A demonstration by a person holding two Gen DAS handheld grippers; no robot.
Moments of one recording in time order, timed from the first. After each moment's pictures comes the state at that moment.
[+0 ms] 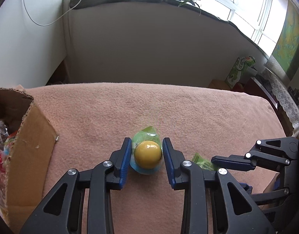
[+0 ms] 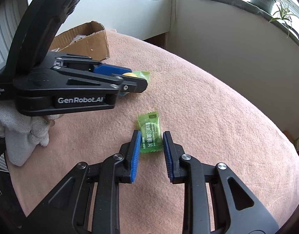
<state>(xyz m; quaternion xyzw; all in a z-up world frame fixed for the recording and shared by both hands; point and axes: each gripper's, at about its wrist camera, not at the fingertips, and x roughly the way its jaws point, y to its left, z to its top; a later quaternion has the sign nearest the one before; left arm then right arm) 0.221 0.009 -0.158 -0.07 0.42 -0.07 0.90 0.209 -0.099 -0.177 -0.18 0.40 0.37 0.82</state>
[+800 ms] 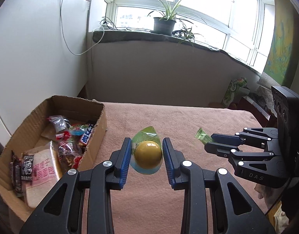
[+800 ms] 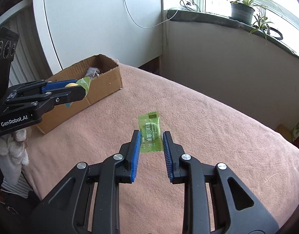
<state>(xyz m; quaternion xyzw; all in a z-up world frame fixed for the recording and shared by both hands) 0.099 0.043 -0.086 -0.07 0.32 -0.04 0.94 0.160 -0.106 -0.111 -0.12 0.35 0.35 0.86</state>
